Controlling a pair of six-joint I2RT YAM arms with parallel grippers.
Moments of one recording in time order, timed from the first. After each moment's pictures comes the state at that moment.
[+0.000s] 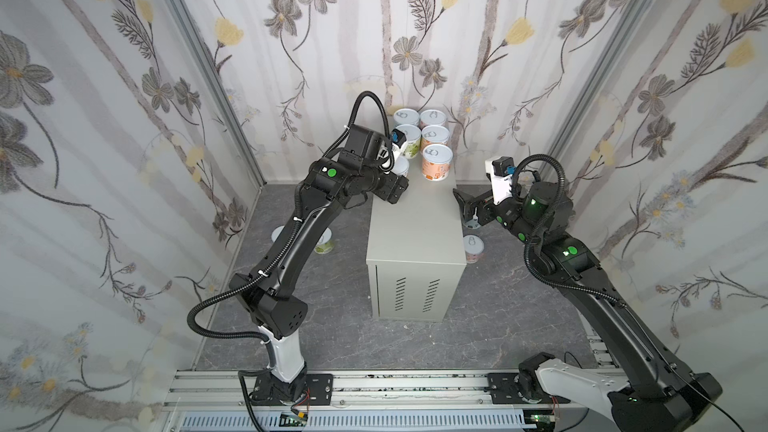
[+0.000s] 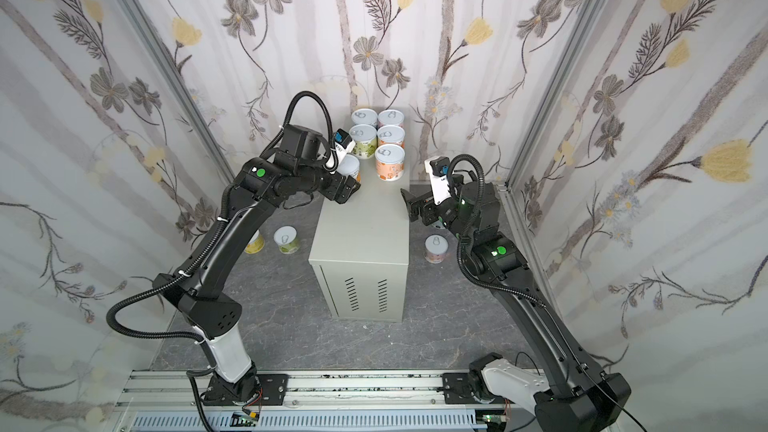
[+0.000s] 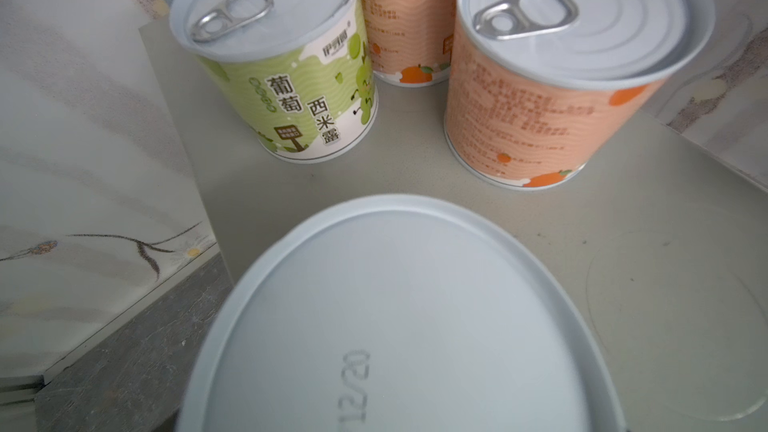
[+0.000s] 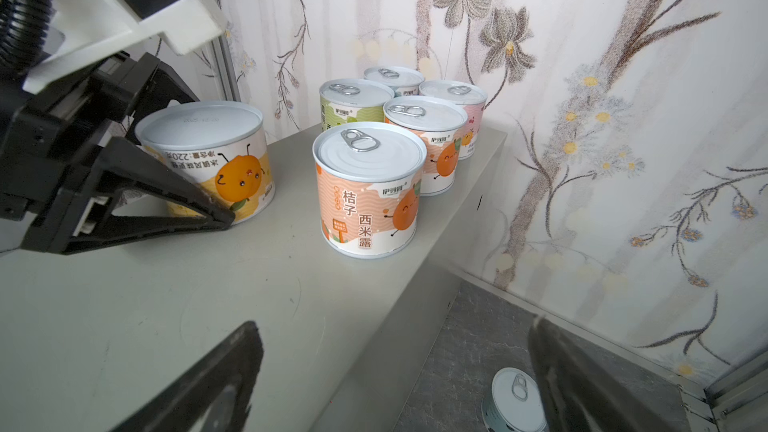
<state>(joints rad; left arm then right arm) -0.56 1.81 2.21 -1.03 0.08 0.17 0.43 1.12 1.22 -0.20 -0.10 -0.09</state>
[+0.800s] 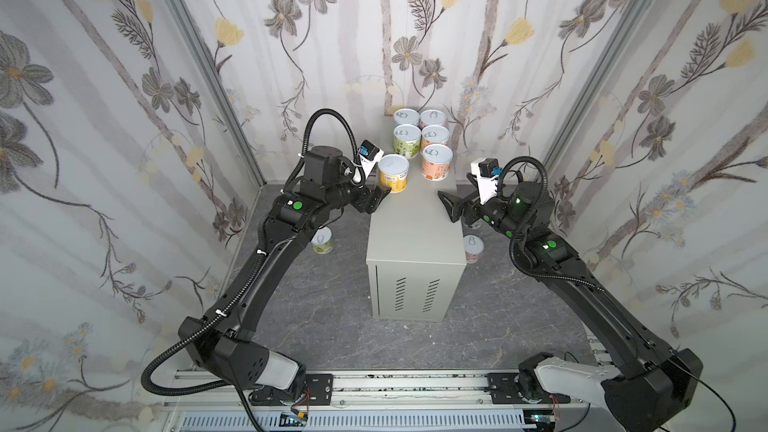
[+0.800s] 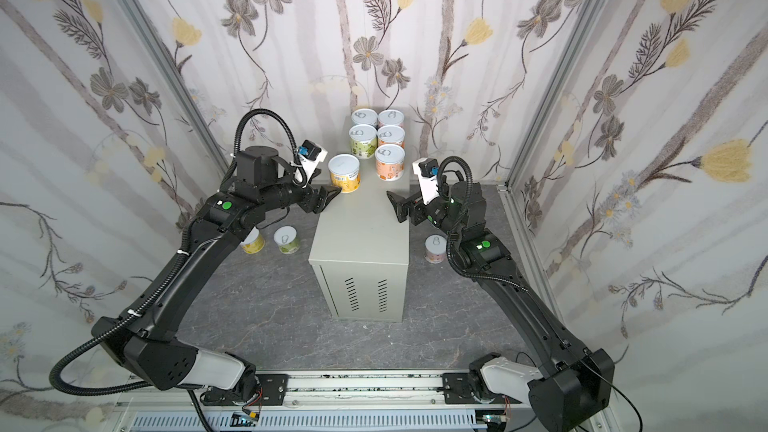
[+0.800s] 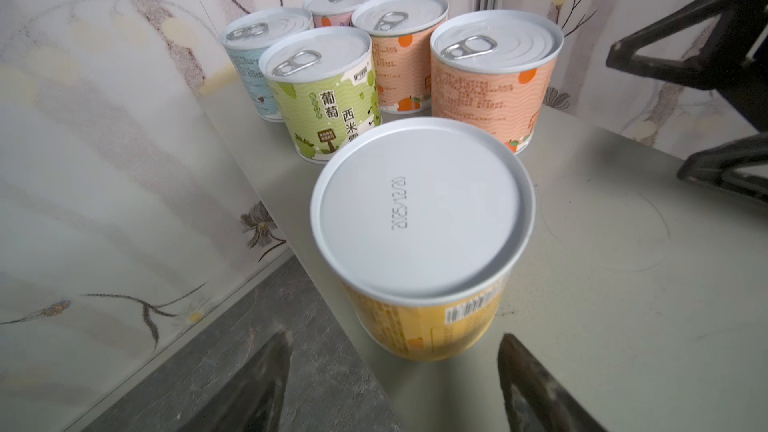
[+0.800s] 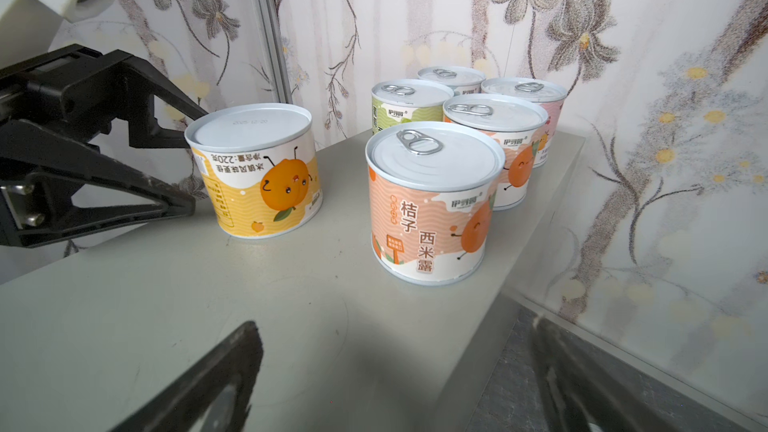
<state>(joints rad) -0.43 1.45 1.63 -0.55 0.32 0.24 0.44 1.21 1.17 -0.03 -0.25 -0.03</state>
